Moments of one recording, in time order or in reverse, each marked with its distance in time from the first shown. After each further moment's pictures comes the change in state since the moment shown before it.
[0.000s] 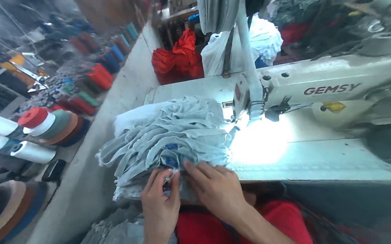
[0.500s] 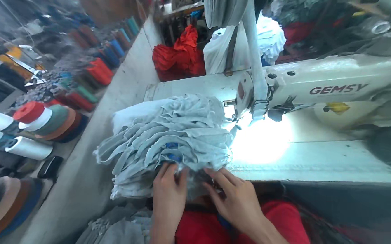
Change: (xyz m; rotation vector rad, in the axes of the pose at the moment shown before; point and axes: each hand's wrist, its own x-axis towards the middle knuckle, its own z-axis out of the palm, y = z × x) left_hand 0.006 0.003 0.022 0.214 -0.168 -0.101; right_hand -0.047 0.025 -0.007 0.092 -0.001 0.167
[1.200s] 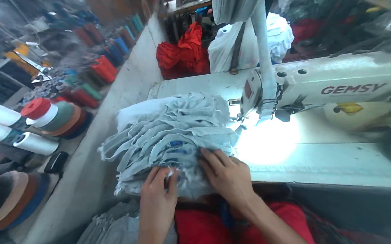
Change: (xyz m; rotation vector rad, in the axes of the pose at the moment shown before) left_hand -0.006 -0.015 -0.029 0.057 0.031 0.018; right_hand 0.045 0.004 0.024 -0.199 0.079 -0.093
